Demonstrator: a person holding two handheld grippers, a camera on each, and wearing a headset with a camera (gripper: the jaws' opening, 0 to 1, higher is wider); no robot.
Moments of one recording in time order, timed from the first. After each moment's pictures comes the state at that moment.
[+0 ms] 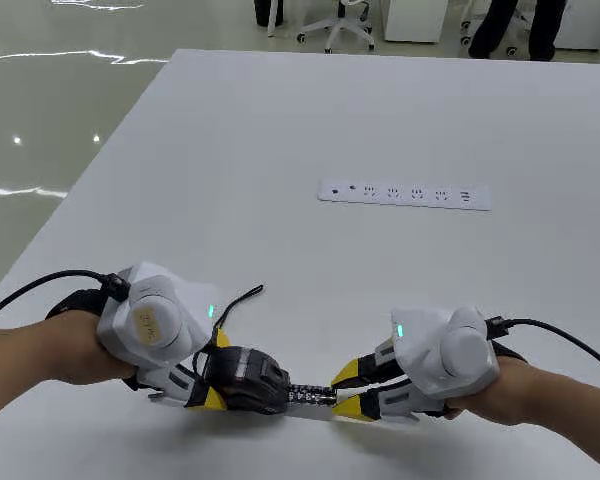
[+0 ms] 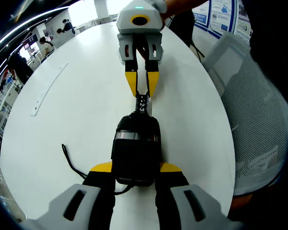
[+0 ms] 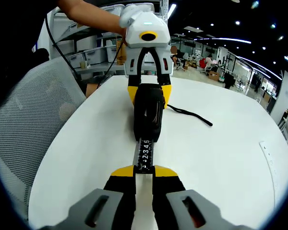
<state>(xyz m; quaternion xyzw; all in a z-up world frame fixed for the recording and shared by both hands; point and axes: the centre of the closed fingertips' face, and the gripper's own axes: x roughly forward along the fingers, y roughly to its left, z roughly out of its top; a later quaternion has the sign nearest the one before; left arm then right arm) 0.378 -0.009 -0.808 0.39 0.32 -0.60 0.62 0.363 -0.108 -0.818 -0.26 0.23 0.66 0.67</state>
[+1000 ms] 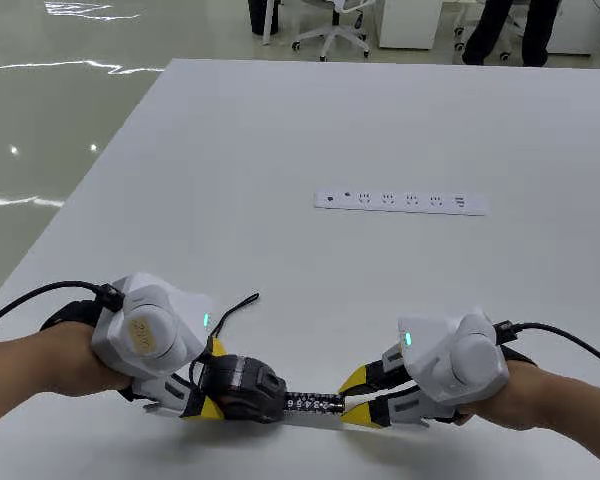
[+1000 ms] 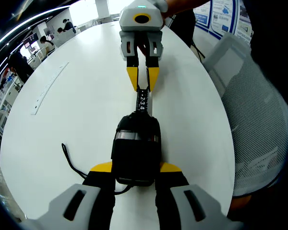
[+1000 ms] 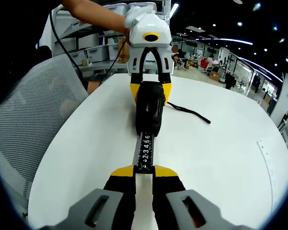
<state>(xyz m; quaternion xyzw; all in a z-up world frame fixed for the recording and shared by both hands) 0.378 -0.009 -0.808 0.38 0.33 -0.60 0.62 0.362 -0.120 -0.817 -0.27 0.23 0.66 0.67</state>
